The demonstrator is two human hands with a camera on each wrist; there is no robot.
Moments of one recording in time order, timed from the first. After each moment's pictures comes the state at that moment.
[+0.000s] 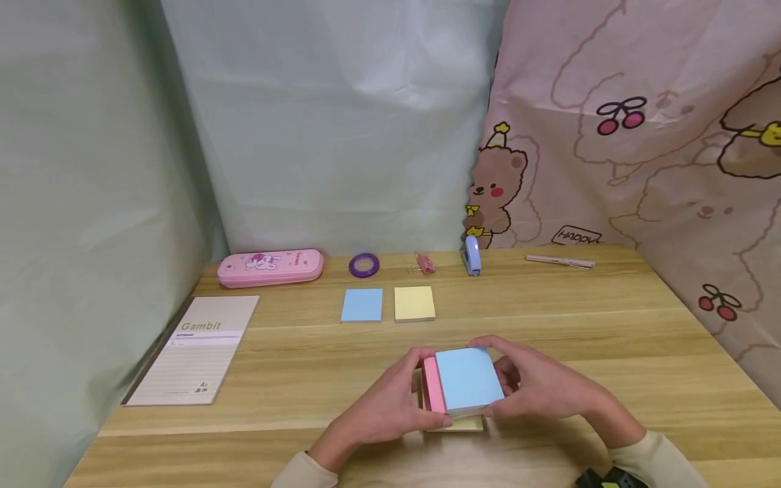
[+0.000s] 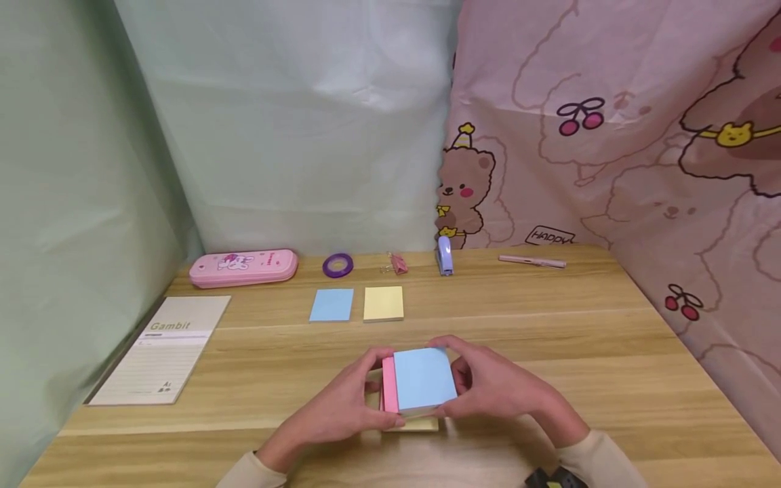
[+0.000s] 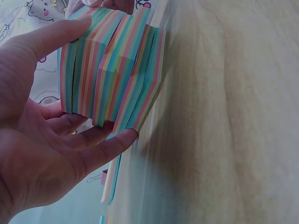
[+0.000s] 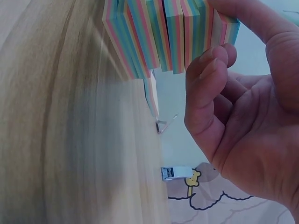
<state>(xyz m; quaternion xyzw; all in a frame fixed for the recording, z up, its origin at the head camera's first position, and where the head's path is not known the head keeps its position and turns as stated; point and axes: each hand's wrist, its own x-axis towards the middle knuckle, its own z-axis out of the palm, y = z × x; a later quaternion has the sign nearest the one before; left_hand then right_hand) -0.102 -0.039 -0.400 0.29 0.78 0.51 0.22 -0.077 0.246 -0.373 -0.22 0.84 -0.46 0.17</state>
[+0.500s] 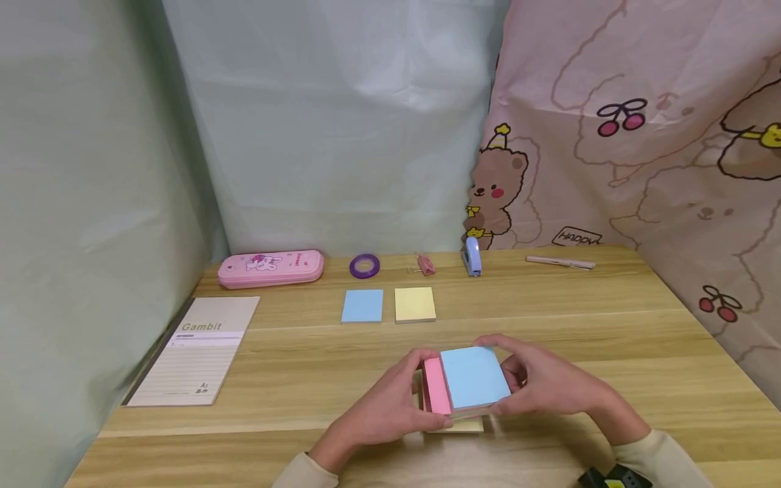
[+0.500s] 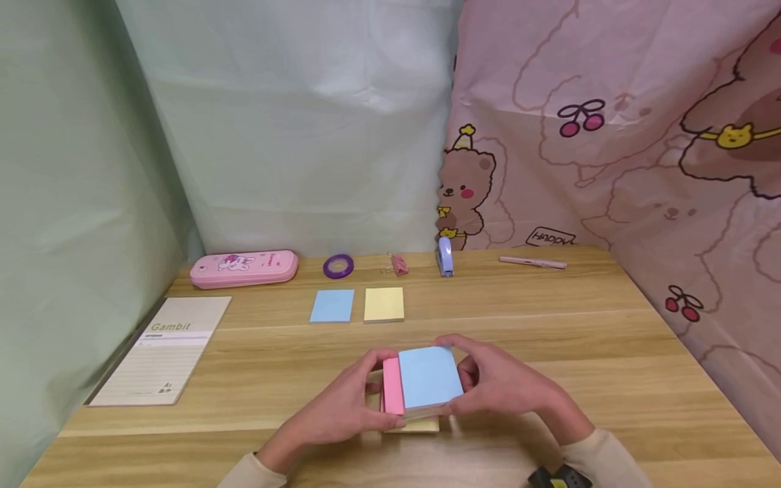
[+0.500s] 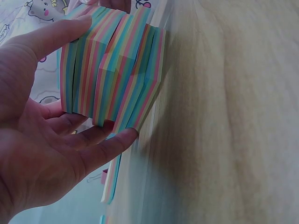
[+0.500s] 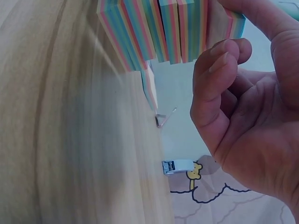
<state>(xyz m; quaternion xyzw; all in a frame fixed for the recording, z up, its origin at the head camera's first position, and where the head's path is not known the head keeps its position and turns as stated) -0.102 -0.040 -0.399 0.29 0.78 0.51 0.21 -0.079 0.252 -0.372 -0.22 0.83 -0.49 0.17</state>
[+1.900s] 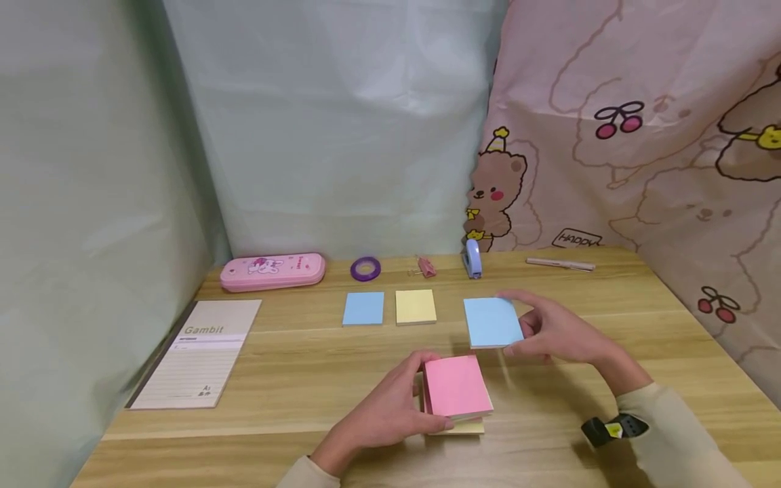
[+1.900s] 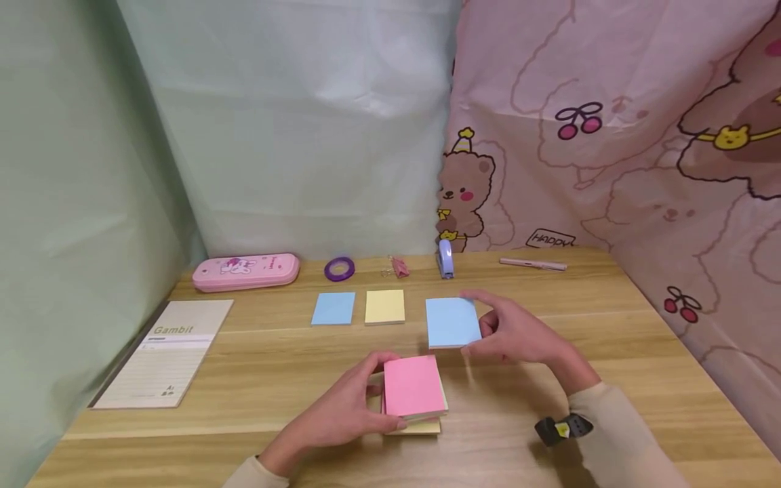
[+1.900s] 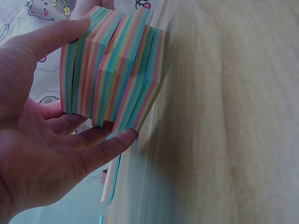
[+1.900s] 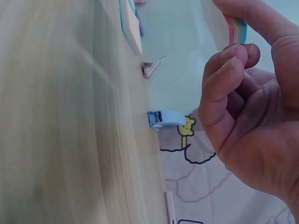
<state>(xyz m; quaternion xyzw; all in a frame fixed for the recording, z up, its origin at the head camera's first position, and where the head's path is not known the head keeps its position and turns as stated) -0.100 -0.040 -0.401 0.29 0.78 0.52 0.21 -0.128 0.292 -0.360 -0.16 0.85 -0.48 0.12</state>
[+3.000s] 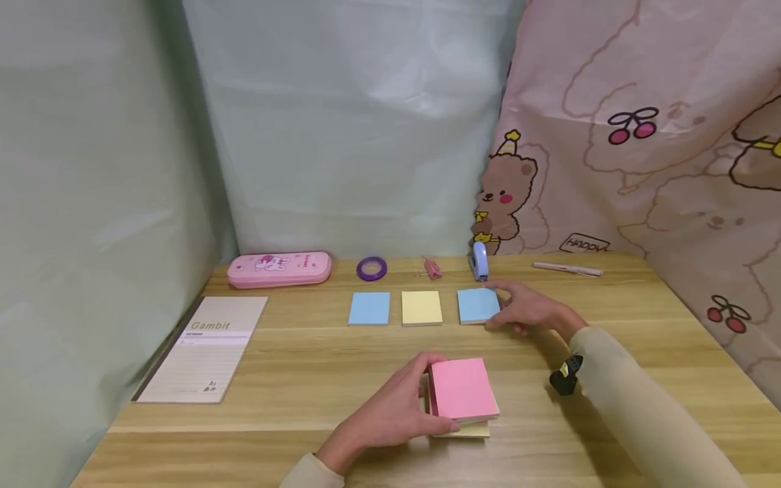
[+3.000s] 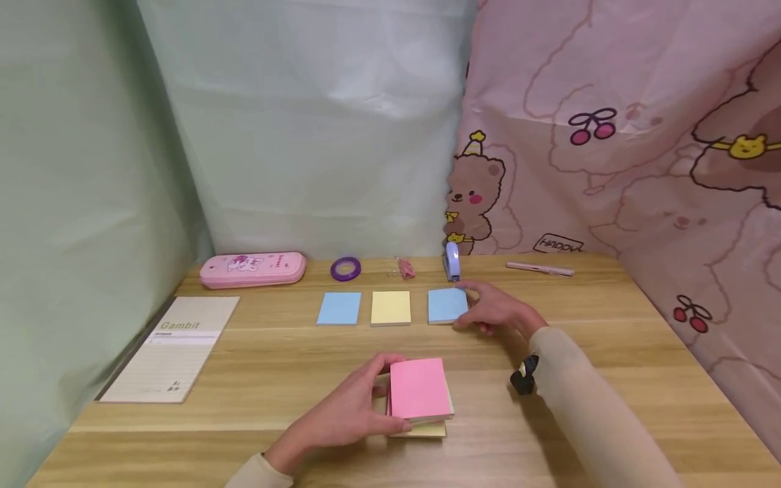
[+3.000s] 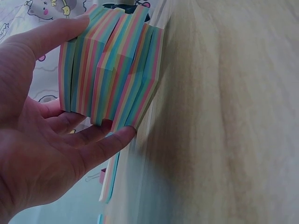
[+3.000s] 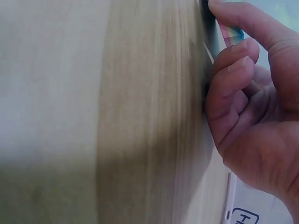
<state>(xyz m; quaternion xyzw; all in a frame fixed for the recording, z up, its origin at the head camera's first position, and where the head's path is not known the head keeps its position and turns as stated) -0.101 -0.042 -0.400 0.29 0.78 0.51 0.21 -0.220 0.288 -0.401 -0.08 0.86 -0.45 0.22</state>
